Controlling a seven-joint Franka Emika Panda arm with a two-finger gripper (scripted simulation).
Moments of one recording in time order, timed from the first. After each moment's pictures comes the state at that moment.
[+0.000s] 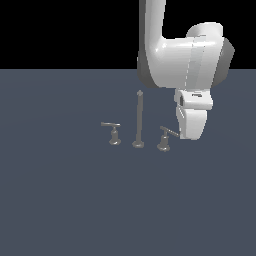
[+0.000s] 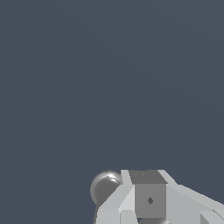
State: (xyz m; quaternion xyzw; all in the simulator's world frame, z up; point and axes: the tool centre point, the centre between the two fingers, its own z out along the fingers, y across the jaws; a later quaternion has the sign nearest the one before) arm -0.026 -0.182 0.089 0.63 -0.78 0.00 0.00
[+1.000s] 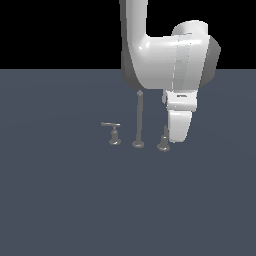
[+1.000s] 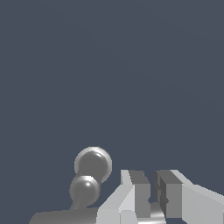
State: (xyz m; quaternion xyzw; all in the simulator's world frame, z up) arm -0.039 -0.144 0.089 0.61 -0.79 0.00 0.01
